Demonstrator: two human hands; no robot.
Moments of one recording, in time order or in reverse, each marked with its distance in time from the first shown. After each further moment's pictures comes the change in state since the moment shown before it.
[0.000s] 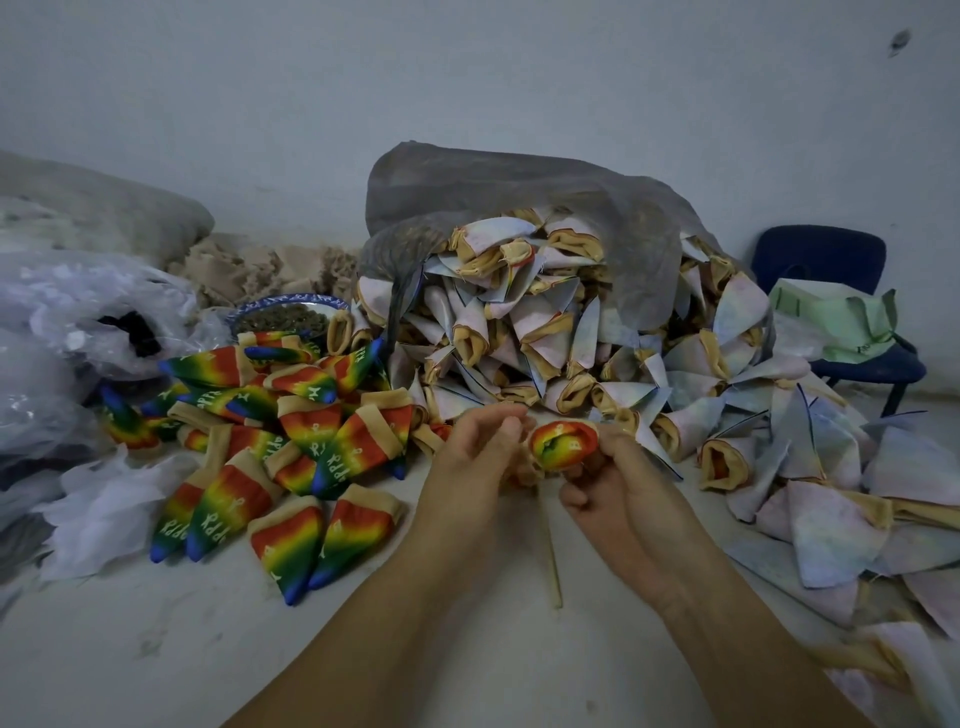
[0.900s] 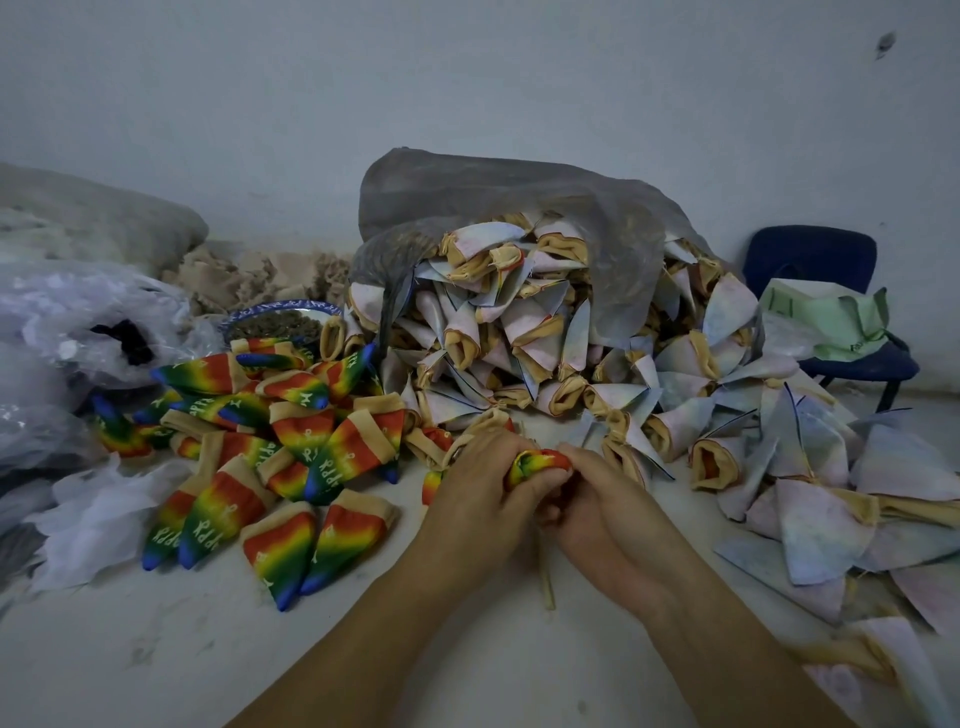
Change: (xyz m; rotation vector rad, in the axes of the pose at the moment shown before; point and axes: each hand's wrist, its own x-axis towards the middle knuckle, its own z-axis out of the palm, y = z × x) left_hand -0.004 -0.005 -0.003 0.846 -0.168 0.547; right_hand -0.004 0.005 0.004 -0.033 -0.021 0.171
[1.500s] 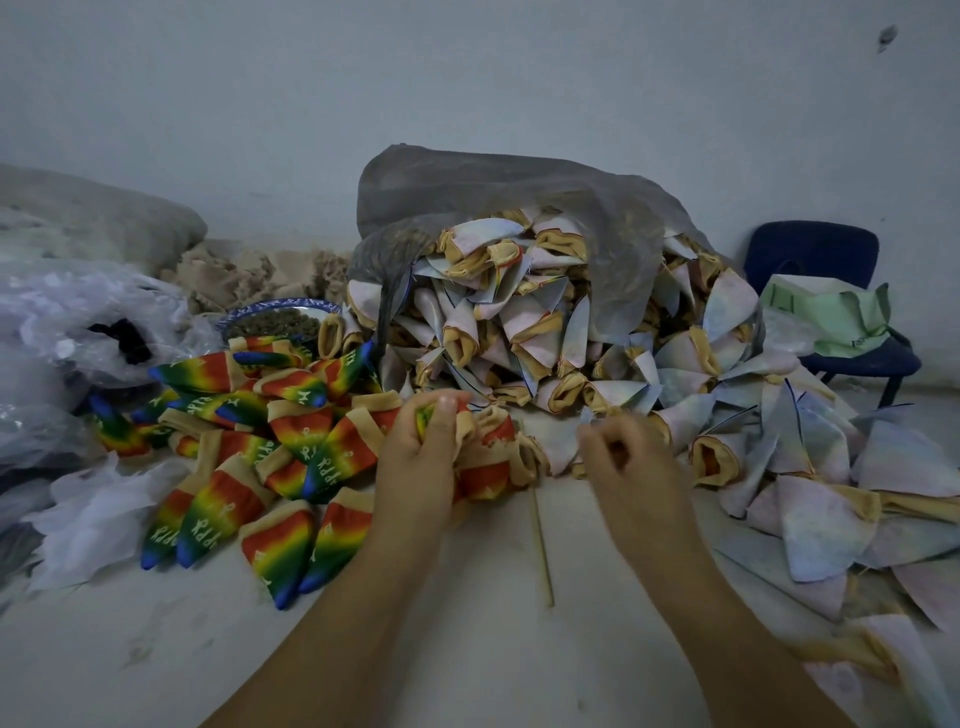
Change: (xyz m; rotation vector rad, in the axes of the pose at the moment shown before) left_hand 0.012 -0.017 -0.014 -0.500 0.407 -0.461; right_hand 0.002 -0.010 -0.015 -1.196 0.522 -0.585
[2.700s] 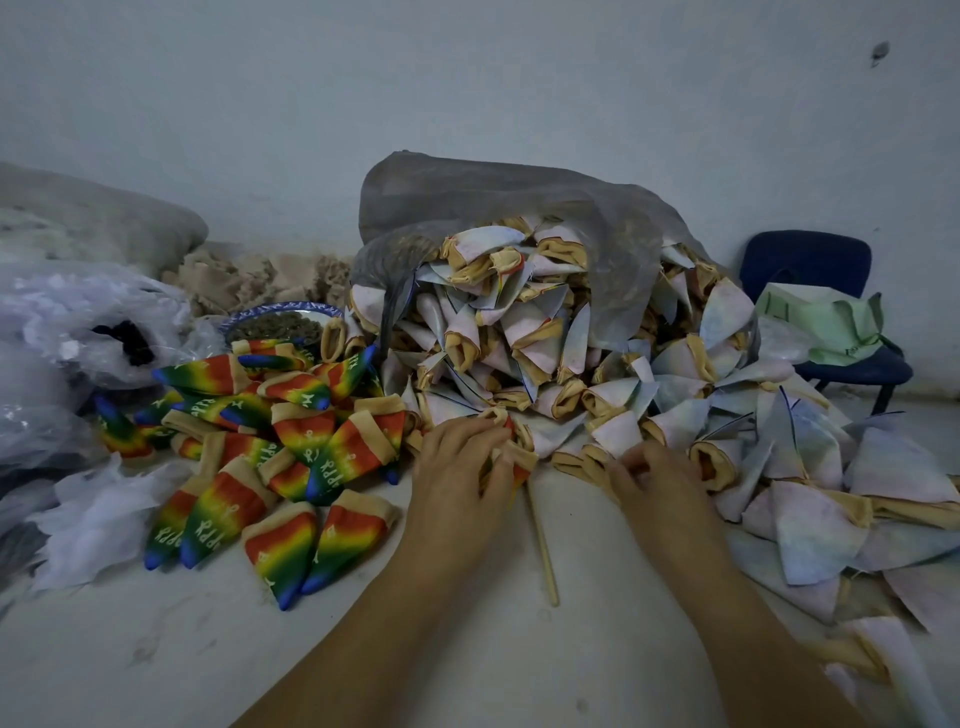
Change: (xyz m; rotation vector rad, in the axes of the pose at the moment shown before) left_hand -0.007 -0.023 0.003 0.723 -0.217 0.417; right_hand 0.008 0.043 -0.008 -0.323 -0.058 0.234
